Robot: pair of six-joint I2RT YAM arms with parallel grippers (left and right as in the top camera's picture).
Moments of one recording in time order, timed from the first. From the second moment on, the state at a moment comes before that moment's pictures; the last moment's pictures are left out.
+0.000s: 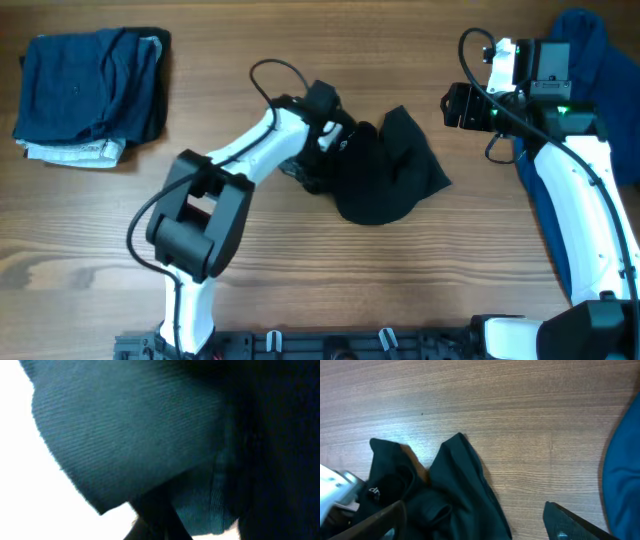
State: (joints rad) left arm -0.52 2.10 1.48 -0.91 0.15 -0.11; right arm 0.00 1.50 1.31 -0.79 -0.15 0.11
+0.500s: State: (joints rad) left arm -0.39 1.70 1.95 -0.80 0.09 -0.12; right arm 0.00 1.50 1.31 -0.60 -0.47 0.07
